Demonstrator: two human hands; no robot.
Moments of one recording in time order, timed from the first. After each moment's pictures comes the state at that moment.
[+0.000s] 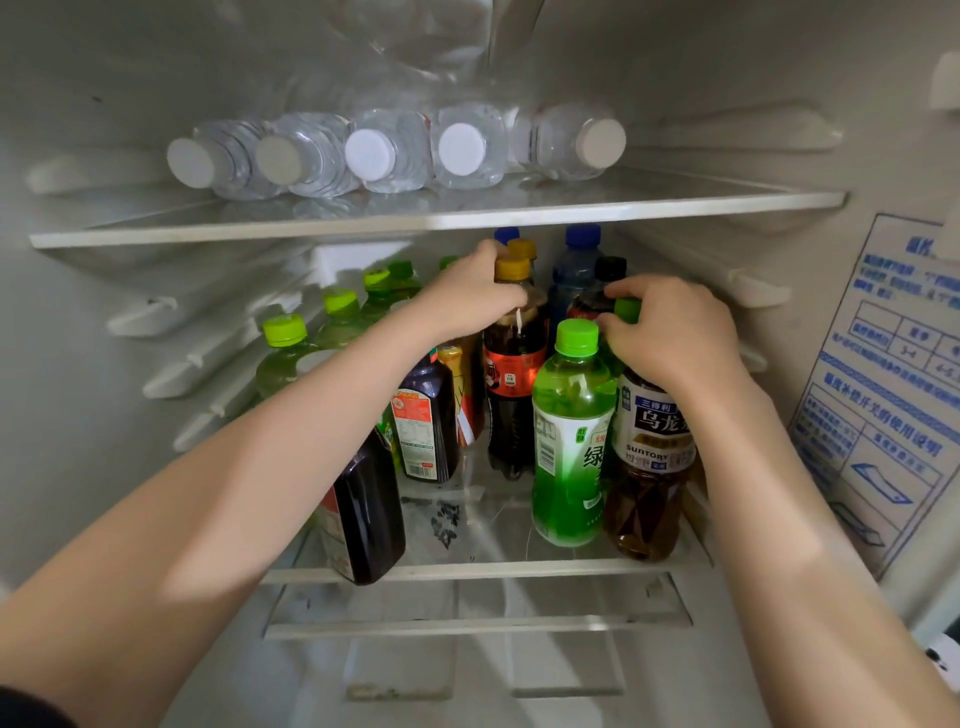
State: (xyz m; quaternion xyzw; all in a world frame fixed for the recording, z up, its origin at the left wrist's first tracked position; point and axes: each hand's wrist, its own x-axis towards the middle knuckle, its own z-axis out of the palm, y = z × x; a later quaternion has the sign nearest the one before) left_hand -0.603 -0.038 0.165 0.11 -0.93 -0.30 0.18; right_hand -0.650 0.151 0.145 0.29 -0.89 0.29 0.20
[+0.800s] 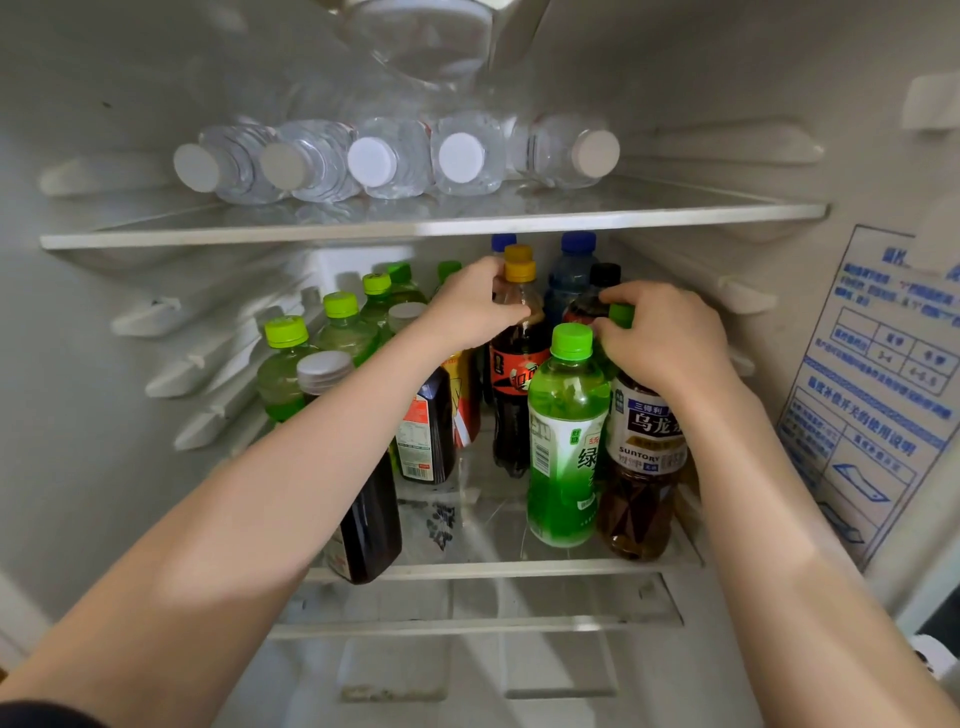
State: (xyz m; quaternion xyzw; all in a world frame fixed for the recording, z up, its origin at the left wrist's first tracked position) left_hand -0.608 -0.035 0.152 0.06 -0.90 -0.37 0.24; right_hand -0.648 0.152 0.149 0.29 -0.89 0.28 0.19
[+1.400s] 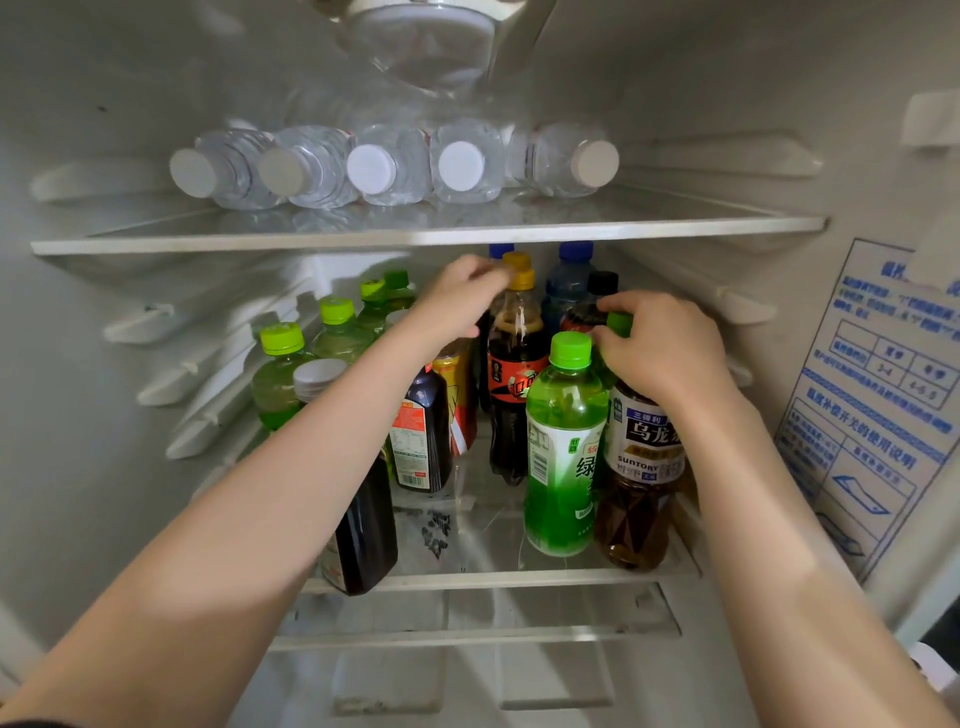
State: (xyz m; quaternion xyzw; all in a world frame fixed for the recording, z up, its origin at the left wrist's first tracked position) left_hand -0.611 -0.044 0.159 0.13 -0.83 -0.49 0.23; right_hand -0.649 0.152 0.148 0.29 -0.90 0.28 0.20
